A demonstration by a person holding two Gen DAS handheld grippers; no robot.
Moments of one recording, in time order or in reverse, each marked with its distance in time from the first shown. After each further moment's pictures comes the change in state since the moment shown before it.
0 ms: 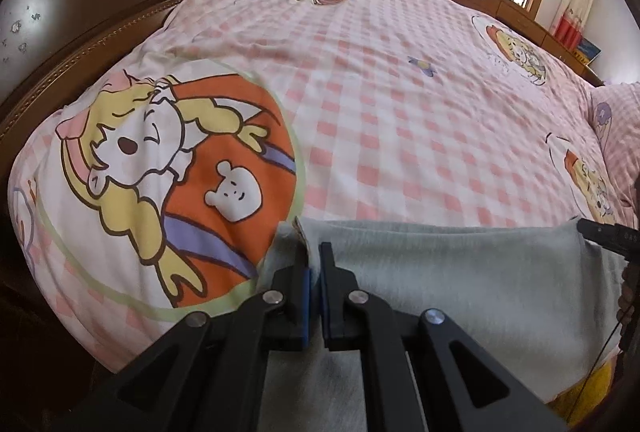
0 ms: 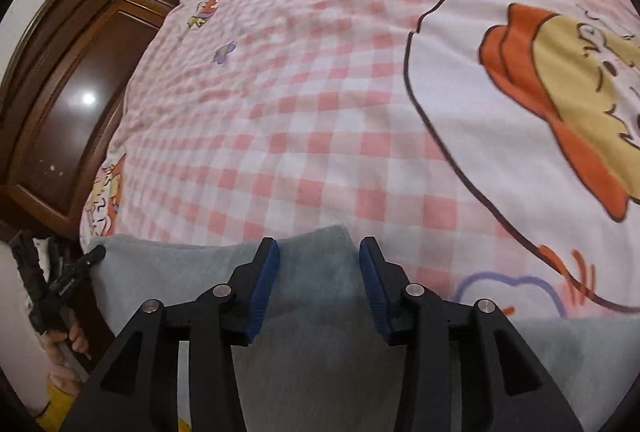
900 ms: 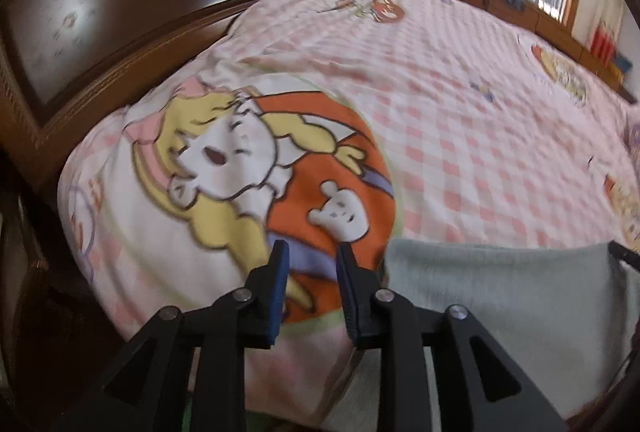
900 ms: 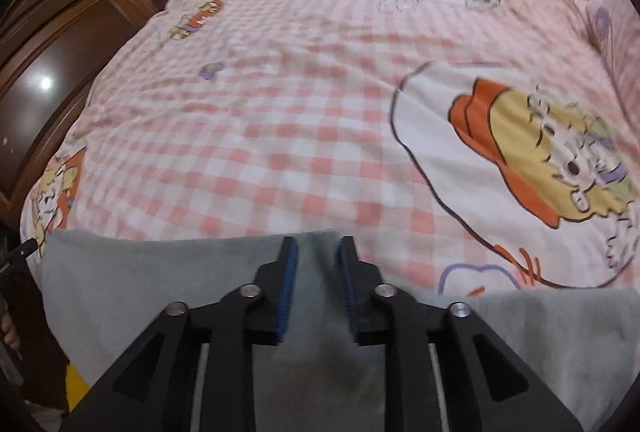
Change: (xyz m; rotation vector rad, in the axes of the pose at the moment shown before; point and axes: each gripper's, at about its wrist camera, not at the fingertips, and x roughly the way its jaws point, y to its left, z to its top) left arm -0.017 0.053 0.003 -0.077 -0.042 0.140; right arm -0.026 0.075 -0.032 -0.147 -0.178 -0.287
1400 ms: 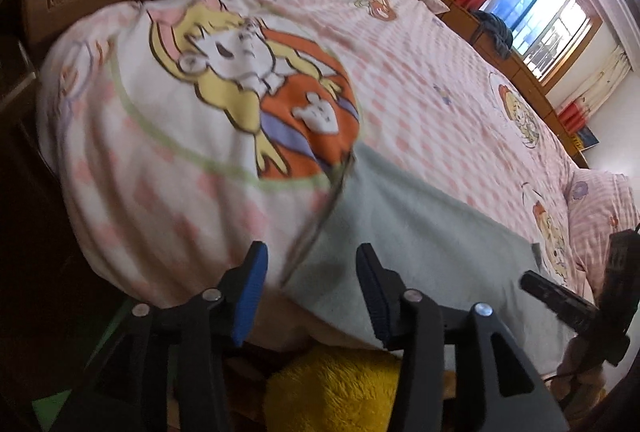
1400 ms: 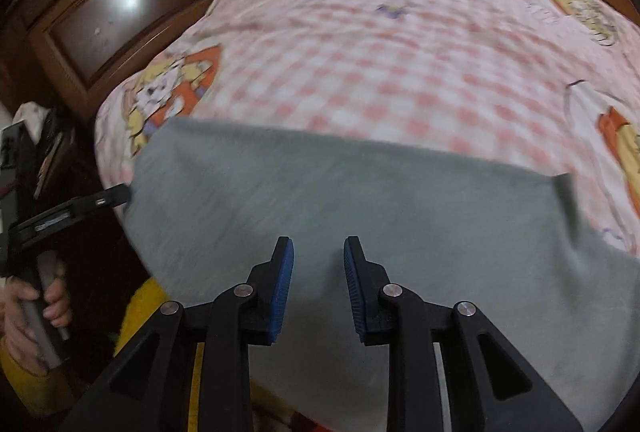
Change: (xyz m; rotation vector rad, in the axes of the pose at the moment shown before) left arm -0.028 0.023 -0.069 -0.229 0.078 -0.274; right arm 0.003 0.132 -0.052 -0.236 0.165 0.248
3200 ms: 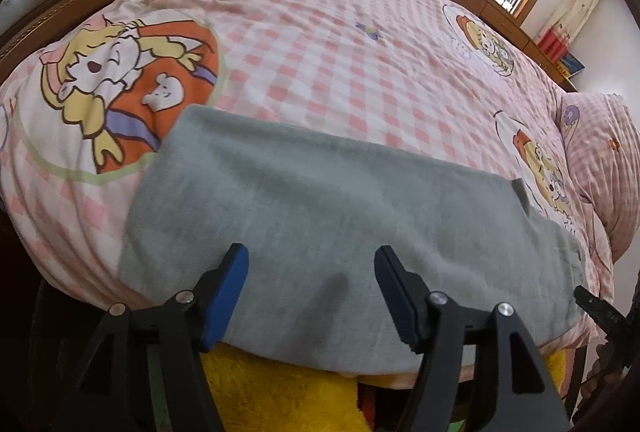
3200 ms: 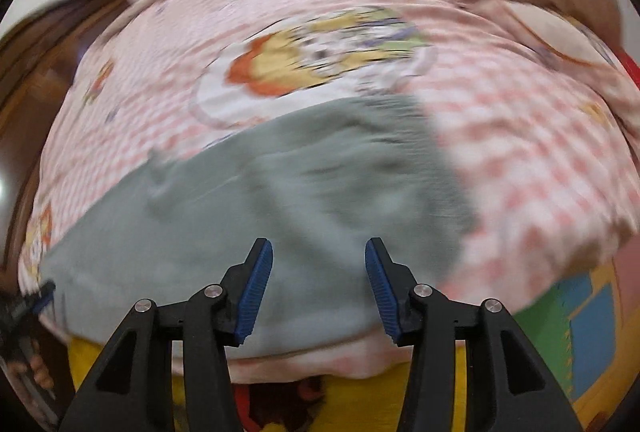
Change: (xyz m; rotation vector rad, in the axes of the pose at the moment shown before) left arm 0.030 -0.118 -0.021 0.218 0.097 0.021; right arm -0.177 -0.230 -0.166 0.733 -0.209 -0.415
